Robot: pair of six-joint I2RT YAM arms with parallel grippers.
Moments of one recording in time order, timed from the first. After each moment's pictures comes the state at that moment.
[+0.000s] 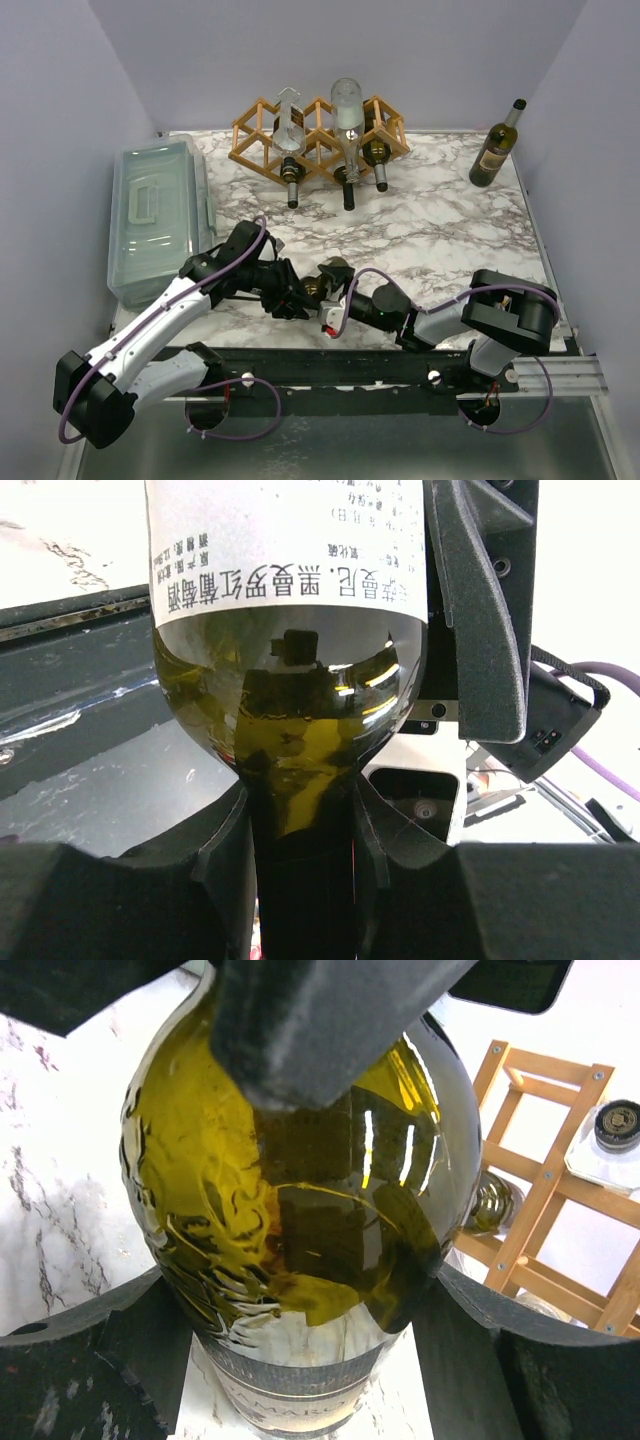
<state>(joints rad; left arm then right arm) -0.59 1.00 0.79 -0.74 0.67 -1.16 1.15 1.62 0.36 1.19 0.01 -0.89</state>
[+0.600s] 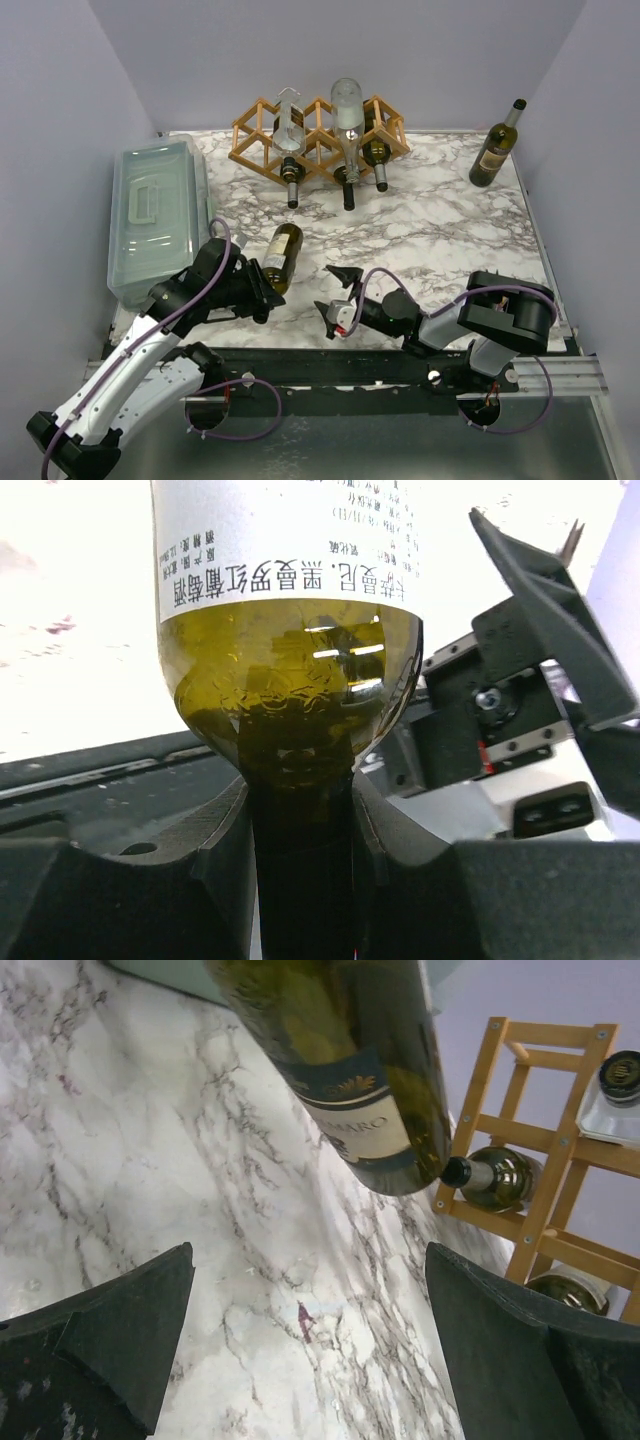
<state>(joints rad) -0.59 0.70 0.77 -0.89 0.25 -0.95 1.16 1.64 0.28 1.33 0.02 -0.77</state>
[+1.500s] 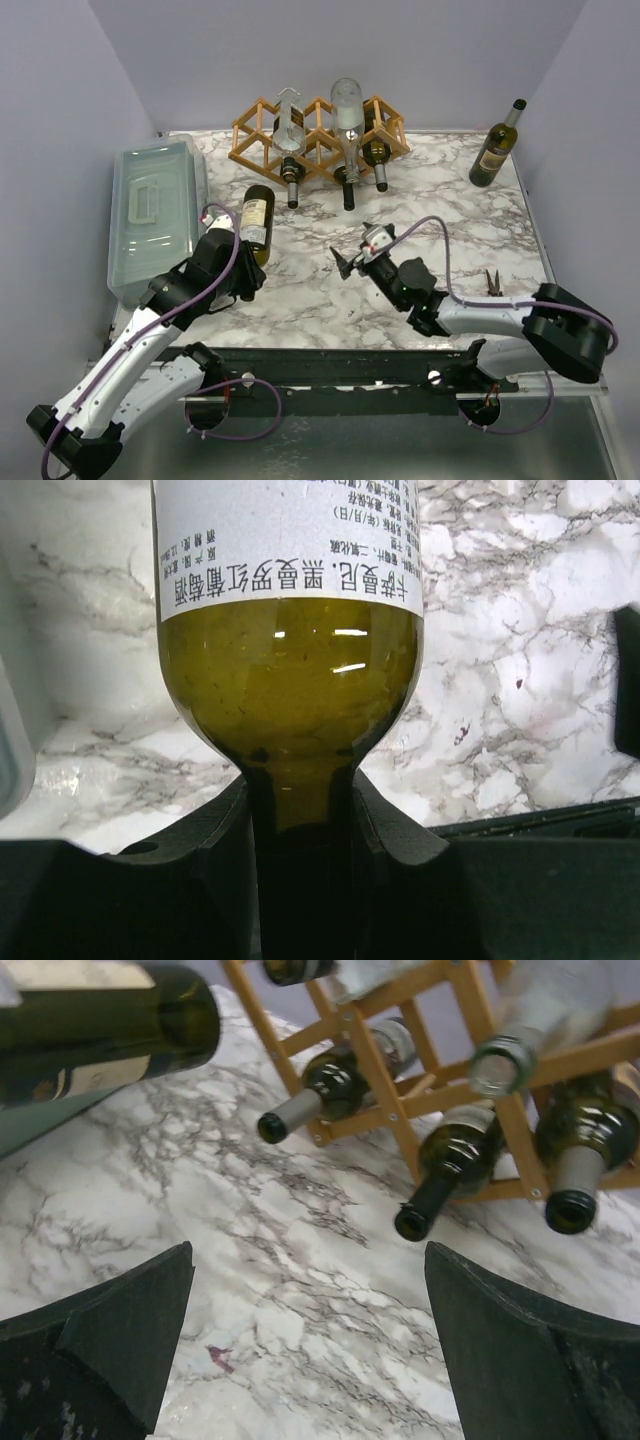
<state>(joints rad) -0.59 0.72 0.84 -0.89 -0.13 -0.67 1.03 1.37 0.41 1.06 0.38 -0.30</state>
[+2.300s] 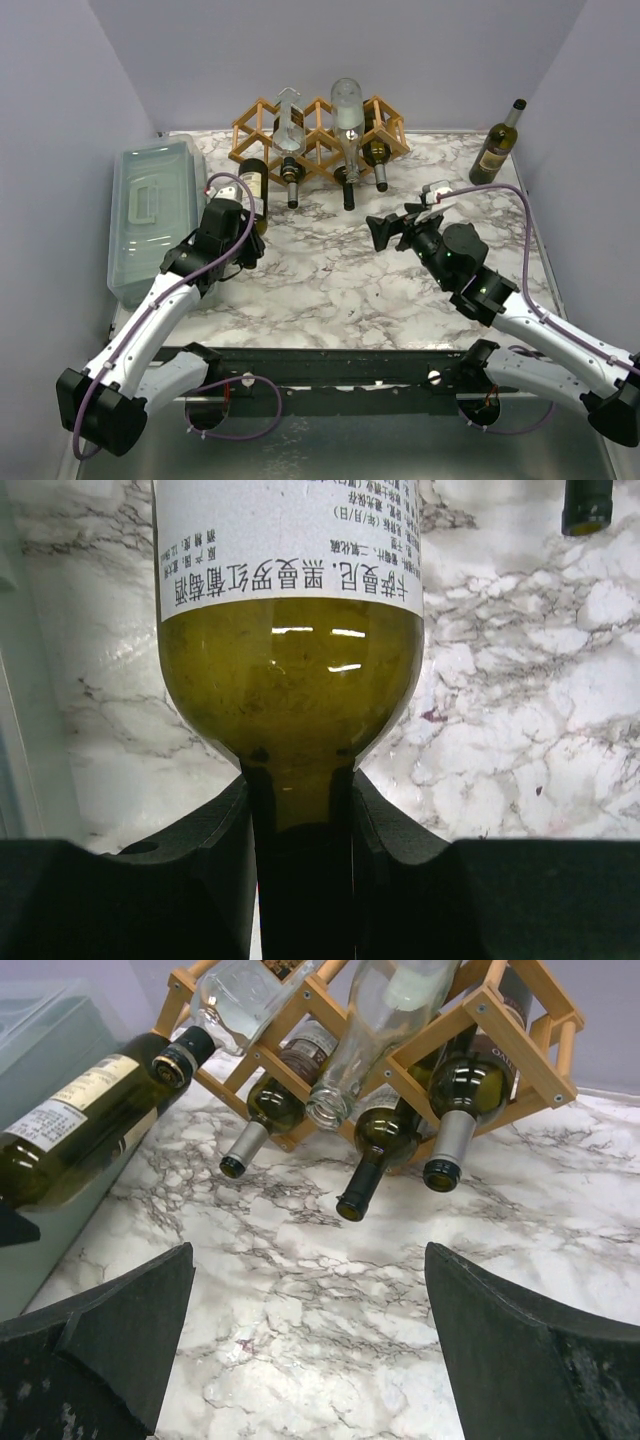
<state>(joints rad) -0.43 0.97 0.87 -0.63 -0.11 -0.53 0.80 0.89 0.71 0.16 0.34 0.13</state>
